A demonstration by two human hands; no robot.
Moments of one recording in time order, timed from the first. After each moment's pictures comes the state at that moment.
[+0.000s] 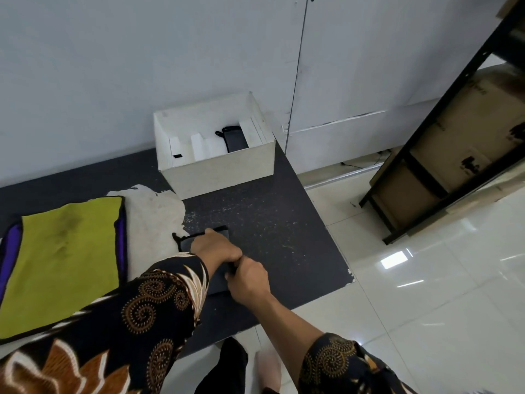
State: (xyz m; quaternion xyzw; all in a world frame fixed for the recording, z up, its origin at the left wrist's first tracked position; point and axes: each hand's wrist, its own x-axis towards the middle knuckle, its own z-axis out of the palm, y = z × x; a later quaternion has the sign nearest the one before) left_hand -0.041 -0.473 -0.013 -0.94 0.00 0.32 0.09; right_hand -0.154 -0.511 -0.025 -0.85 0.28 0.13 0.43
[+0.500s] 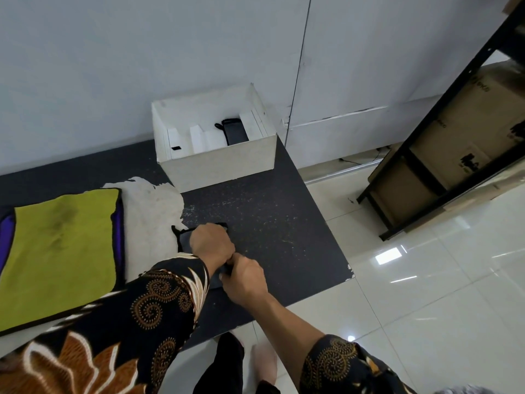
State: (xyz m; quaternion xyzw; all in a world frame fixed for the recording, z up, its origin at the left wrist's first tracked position) left_hand -0.042 -0.467 -0.025 -0.95 0.18 0.19 0.20; right_hand -0.158 -0.501 -0.027 -0.87 0.24 0.11 0.42
